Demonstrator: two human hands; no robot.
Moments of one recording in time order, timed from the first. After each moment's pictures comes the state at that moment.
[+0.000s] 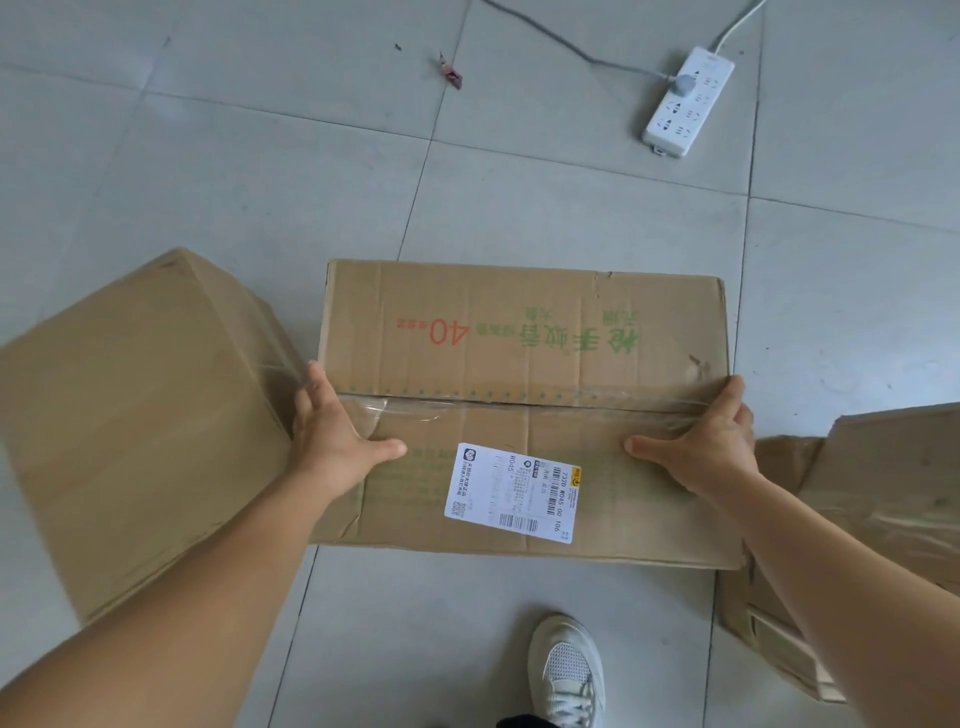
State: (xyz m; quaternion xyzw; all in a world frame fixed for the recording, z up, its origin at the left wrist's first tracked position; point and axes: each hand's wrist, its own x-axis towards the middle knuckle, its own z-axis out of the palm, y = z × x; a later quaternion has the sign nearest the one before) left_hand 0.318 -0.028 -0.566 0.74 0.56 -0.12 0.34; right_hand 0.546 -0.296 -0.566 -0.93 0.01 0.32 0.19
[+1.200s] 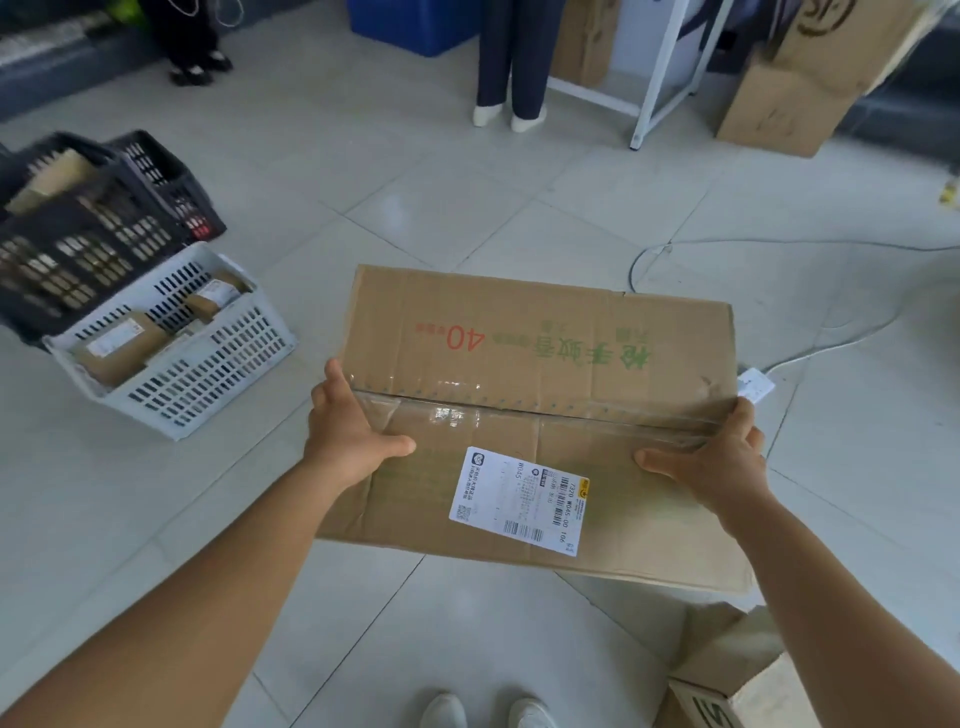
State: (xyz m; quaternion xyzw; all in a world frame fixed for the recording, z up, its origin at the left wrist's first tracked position) left_hand 0.139 -0.061 -0.090 0.65 0.67 0.10 0.35; right_hand 0.457 -0.224 -0.103 -0.90 -0.22 0.27 0.27
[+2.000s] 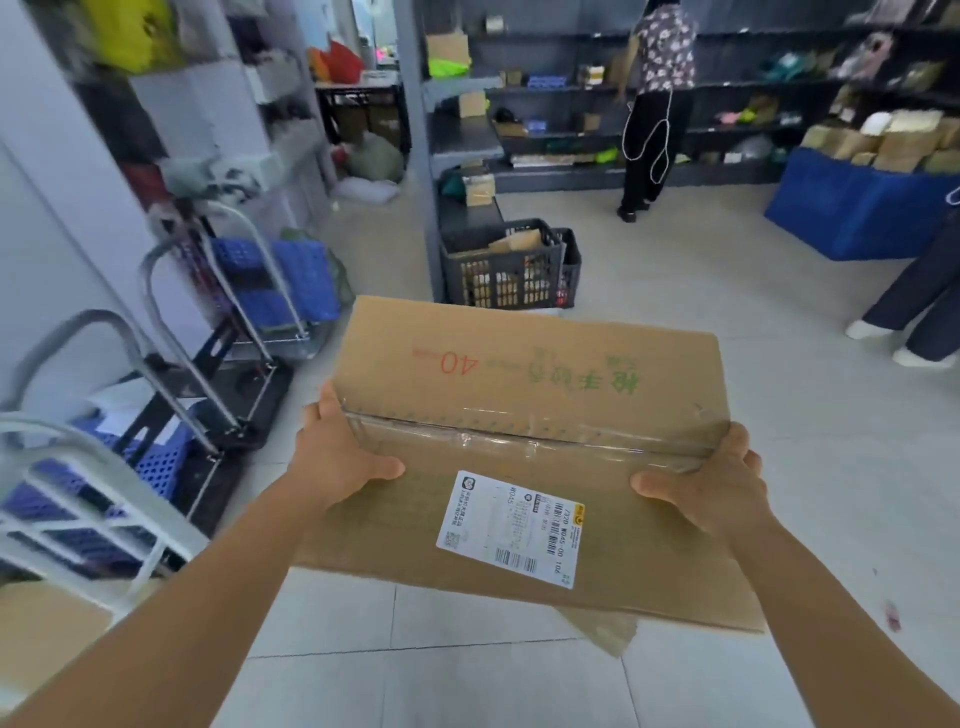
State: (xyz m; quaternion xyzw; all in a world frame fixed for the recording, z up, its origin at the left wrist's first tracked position) left_hand -0.104 -0.274 0.070 0.37 0.86 0.28 0.21; right_hand 0.233 -0.142 0.051 -0.70 -0.60 0.34 0.18
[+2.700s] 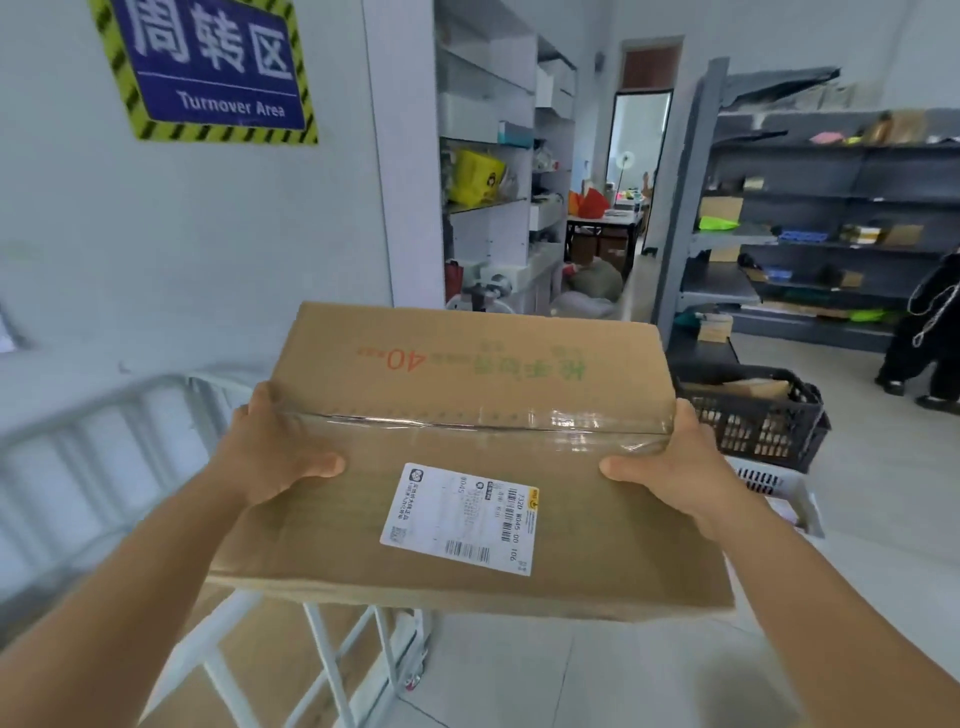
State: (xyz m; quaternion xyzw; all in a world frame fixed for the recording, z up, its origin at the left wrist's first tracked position) left_hand -0.320 -0.603 0.211 0.17 0.90 0.39 0.05; right_hand -0.096 -0.283 0.189 -0.41 -0.81 0.39 0.19
